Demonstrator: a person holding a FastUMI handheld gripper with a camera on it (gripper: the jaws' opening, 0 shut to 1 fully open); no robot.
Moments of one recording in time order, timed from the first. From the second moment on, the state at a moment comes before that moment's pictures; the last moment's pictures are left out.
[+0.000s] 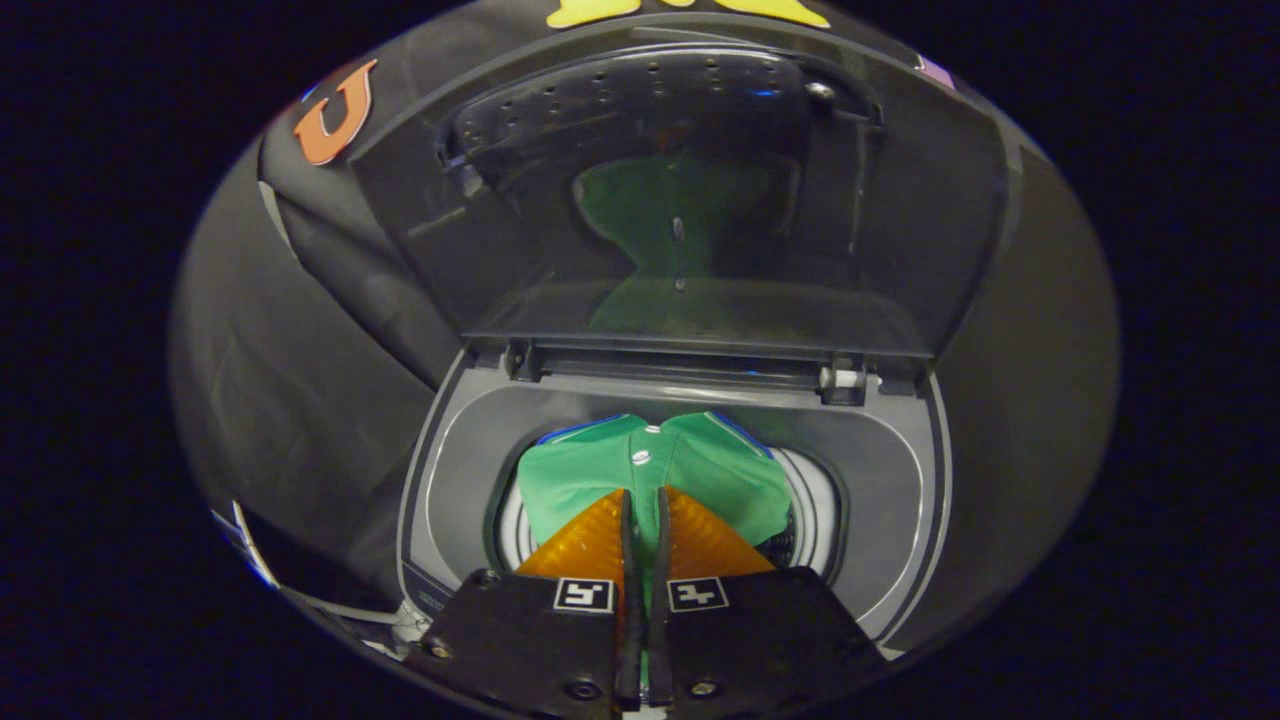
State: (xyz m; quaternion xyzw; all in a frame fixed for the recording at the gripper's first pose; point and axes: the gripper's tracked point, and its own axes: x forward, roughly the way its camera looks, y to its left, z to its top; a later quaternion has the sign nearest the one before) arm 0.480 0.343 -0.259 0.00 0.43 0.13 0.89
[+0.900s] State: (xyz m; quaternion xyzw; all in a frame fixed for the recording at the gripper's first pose) arm 0.476 0.334 -0.257 -0.03 0.43 0.13 0.89
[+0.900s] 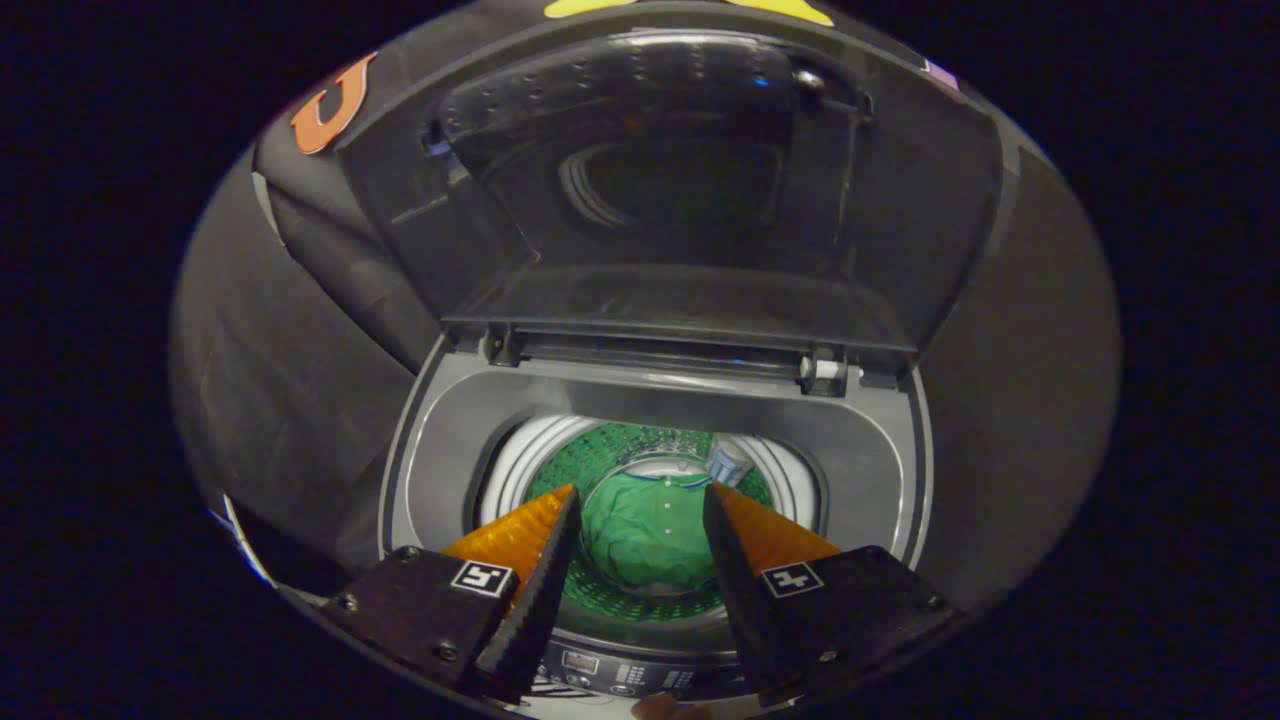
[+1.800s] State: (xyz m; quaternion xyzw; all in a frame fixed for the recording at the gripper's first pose) arm 0.491 0.371 0.005 -0.01 0.21 0.21 0.95
